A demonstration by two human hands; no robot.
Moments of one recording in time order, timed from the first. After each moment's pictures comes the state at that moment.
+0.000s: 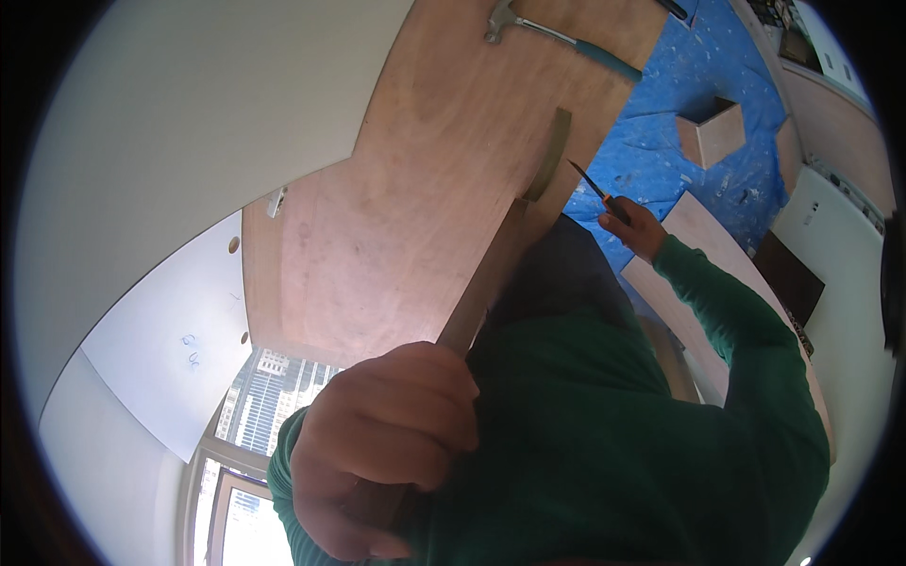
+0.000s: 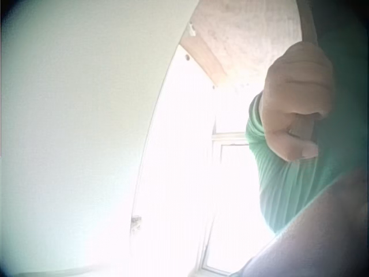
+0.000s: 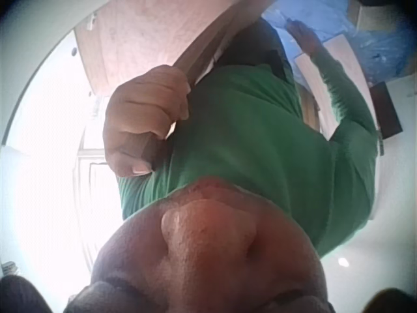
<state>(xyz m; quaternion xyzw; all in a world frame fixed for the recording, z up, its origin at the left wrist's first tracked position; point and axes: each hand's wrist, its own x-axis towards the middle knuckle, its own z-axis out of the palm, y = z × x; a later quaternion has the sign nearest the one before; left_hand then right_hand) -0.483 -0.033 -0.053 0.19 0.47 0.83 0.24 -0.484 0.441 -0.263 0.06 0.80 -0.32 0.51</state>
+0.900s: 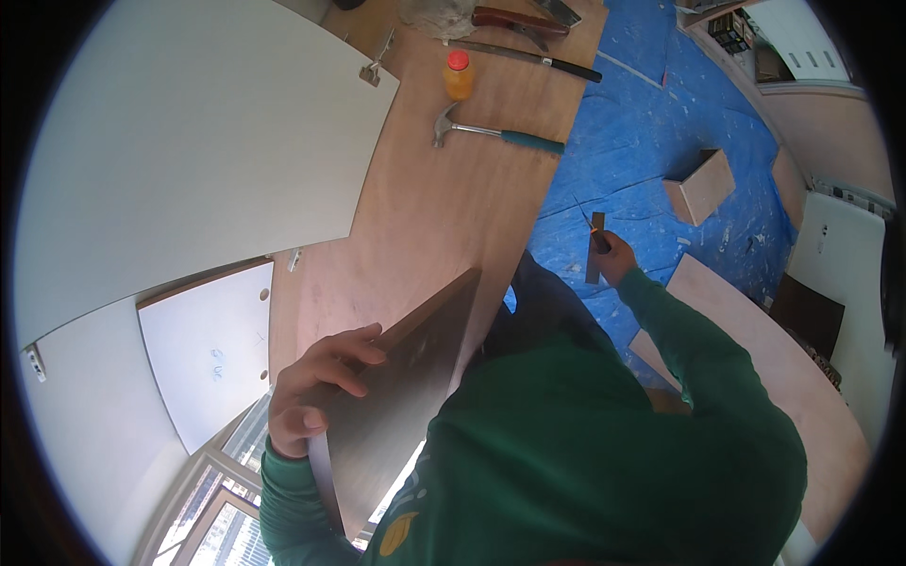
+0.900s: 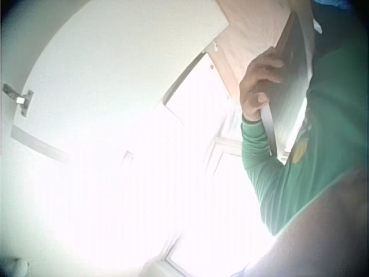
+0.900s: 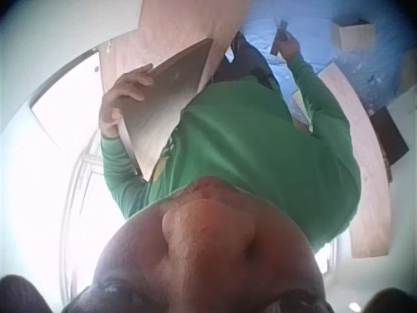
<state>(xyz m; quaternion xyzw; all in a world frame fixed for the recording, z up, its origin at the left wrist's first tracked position) -0.436 0.014 0.015 -0.06 0.60 0.77 0.21 -0.496 0.522 -0.292 0.13 0.87 -0.40 0.27</state>
